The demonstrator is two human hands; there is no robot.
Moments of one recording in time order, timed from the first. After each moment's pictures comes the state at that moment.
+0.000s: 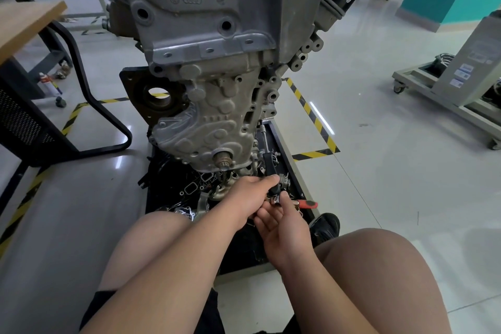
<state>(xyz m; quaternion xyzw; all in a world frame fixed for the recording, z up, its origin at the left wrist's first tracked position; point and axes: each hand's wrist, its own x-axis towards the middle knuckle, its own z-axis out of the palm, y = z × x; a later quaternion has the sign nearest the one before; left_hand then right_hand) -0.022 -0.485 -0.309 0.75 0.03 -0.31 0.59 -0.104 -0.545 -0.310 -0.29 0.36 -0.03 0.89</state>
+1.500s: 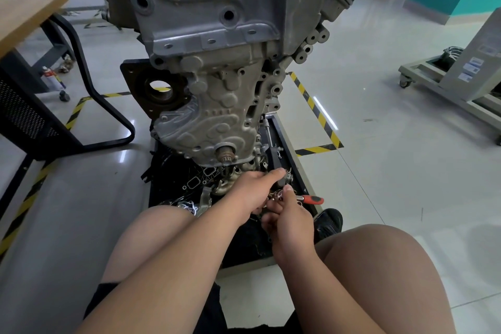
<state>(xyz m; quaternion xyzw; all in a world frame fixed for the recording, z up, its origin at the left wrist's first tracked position) -0.024 -0.488 -0.307 0.73 0.03 -0.31 0.61 -0.106 -0.545 -0.309 -0.44 0.37 -0.07 0.82</state>
